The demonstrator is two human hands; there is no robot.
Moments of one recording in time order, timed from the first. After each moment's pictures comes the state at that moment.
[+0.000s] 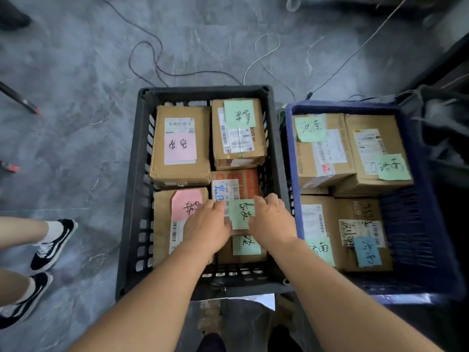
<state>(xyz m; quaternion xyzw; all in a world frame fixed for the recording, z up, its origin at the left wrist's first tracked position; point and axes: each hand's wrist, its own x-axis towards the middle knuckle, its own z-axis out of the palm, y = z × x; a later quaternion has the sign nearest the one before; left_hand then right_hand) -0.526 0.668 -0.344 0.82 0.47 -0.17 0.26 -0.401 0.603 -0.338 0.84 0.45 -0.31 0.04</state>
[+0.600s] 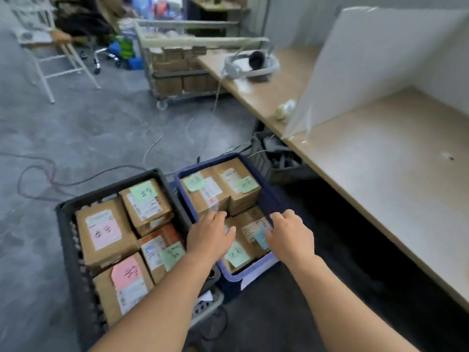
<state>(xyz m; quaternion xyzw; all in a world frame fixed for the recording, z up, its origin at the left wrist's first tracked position) -0.449 0.549 -0.144 0.95 0.22 -0.06 0.23 -0.374 0.394 -0.116 0.97 0.21 -0.09 -0.03</state>
